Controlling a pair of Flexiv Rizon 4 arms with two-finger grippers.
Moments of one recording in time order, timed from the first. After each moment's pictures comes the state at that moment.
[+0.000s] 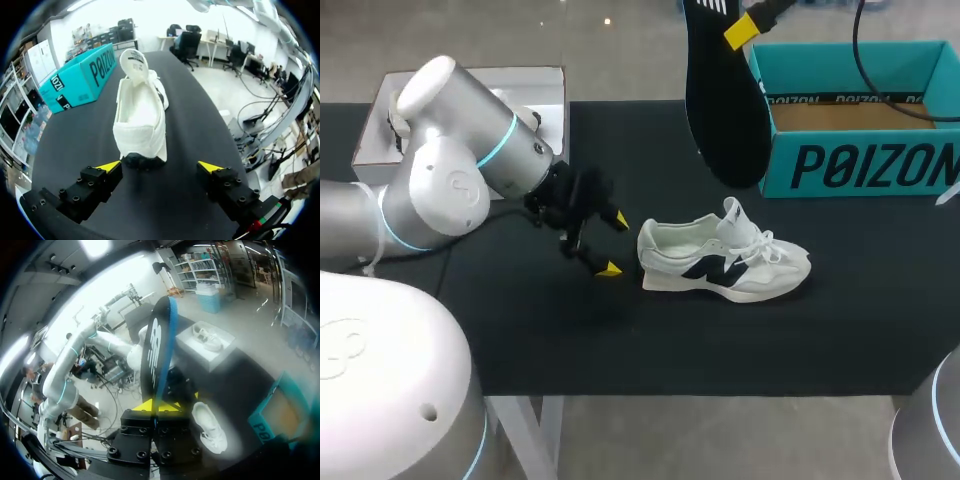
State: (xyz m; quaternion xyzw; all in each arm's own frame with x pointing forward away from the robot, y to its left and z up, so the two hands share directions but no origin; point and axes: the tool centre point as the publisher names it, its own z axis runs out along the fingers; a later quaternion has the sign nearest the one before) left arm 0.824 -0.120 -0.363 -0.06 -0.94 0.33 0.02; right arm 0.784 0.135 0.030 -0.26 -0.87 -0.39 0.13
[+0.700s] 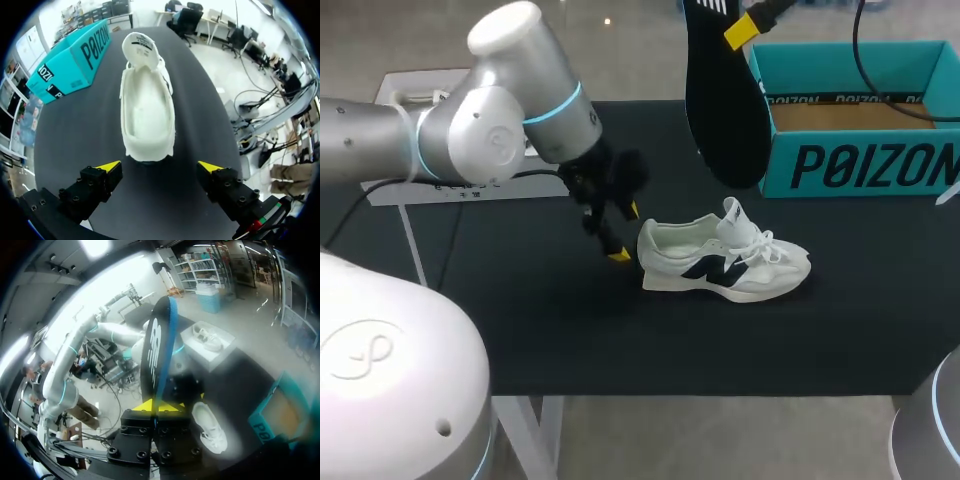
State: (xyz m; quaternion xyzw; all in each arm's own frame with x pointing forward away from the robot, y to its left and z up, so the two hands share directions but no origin) left arm 0.843 -0.132 -0.351 -0.06 -0.98 0.19 0.04; right arm 0.784 0.135 0.030 -0.26 -0.87 -0.39 0.13
